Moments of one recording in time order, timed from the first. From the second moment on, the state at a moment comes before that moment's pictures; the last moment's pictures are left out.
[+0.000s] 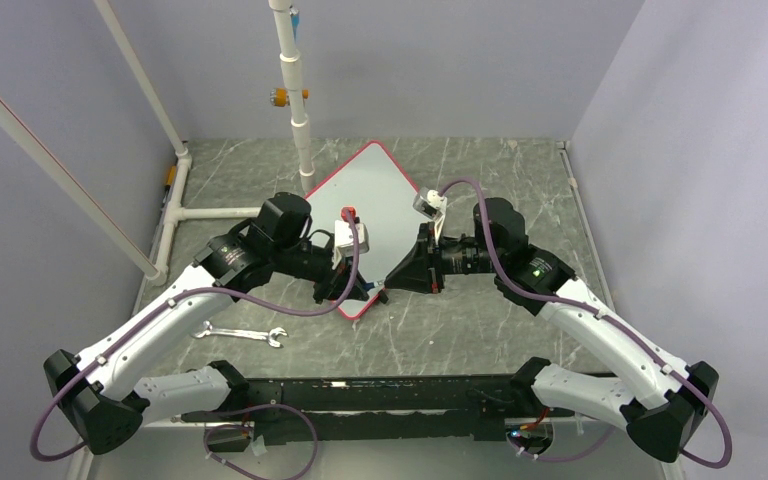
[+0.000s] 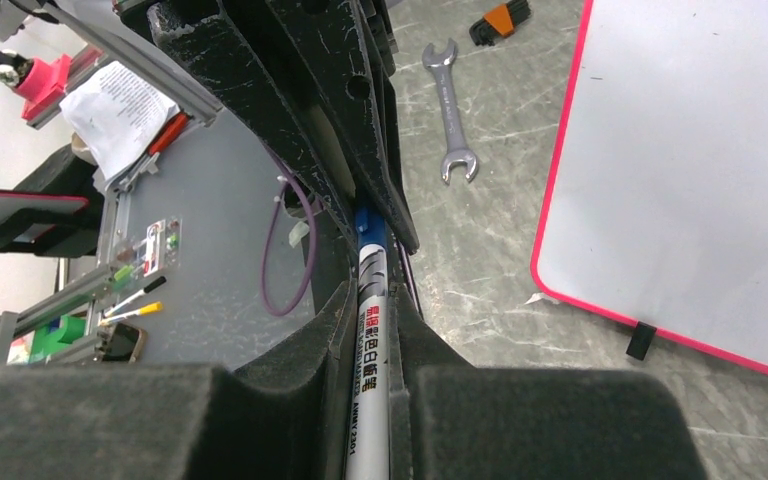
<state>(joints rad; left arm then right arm) -0.73 1.11 1.14 -0.65 0.77 0.24 0.72 1.00 0.99 -0.29 -0.74 0.27</state>
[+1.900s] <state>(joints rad) -1.07 1.74 1.17 -0.27 0.23 -0.23 0.68 0.57 1.13 -0.83 0.40 0.41</state>
